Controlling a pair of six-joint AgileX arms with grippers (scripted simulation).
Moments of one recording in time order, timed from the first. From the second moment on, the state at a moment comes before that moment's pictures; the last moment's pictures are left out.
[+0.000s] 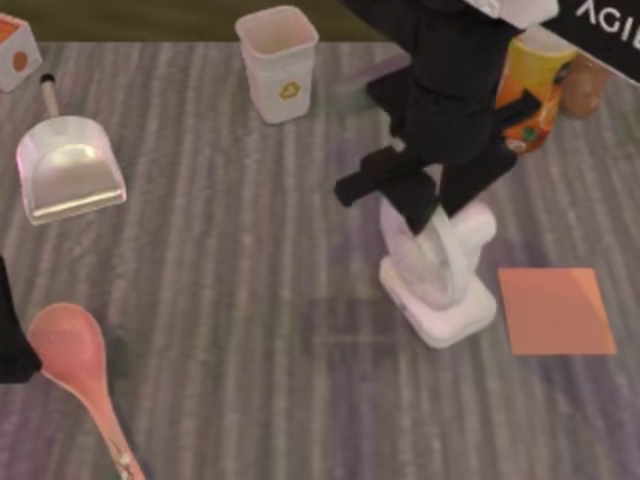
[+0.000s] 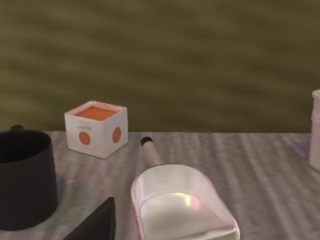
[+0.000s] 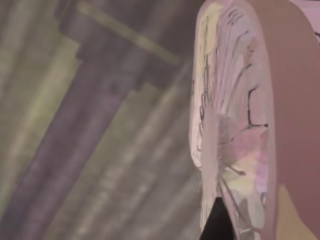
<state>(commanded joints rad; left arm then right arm) 0.00 0.00 0.00 0.00 0.00 0.00 0.63 2.12 2.07 -1.54 0.00 0.12</state>
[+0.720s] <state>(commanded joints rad) 0.00 0.00 0.00 0.00 0.00 0.00 0.39 1.88 1.78 -1.46 0.00 -0.95</state>
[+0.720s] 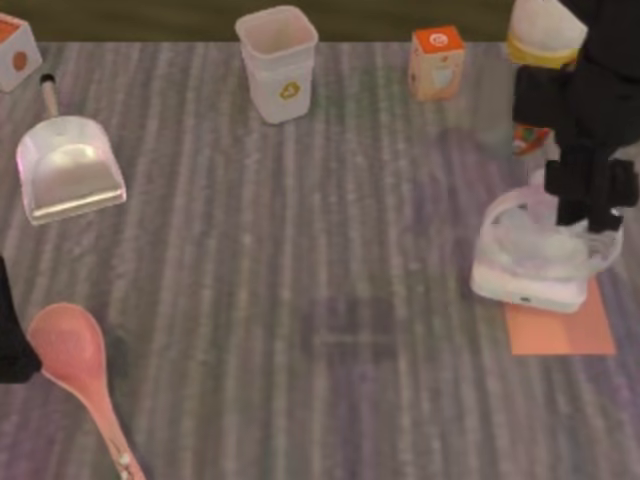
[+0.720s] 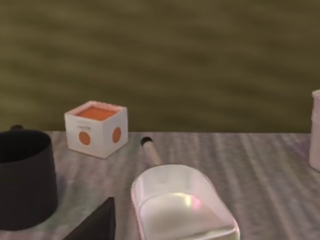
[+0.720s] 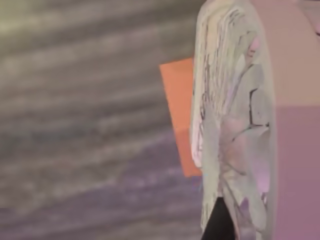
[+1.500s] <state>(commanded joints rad) 0.00 0.00 0.00 0.00 0.00 0.00 0.30 1.79 1.63 -1.42 -0.01 -1.30</state>
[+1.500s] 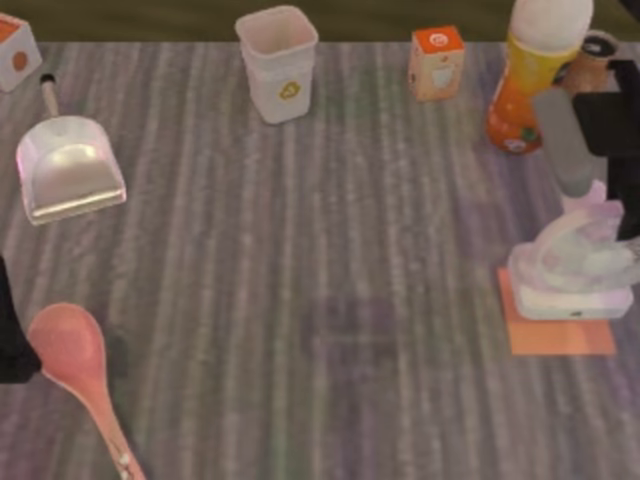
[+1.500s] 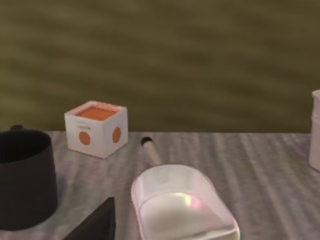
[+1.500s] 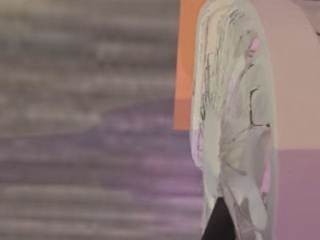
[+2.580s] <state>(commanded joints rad) 0.00 0.00 0.00 0.00 0.00 0.00 0.29 1.79 1.51 -1.29 -0.01 -1.30</state>
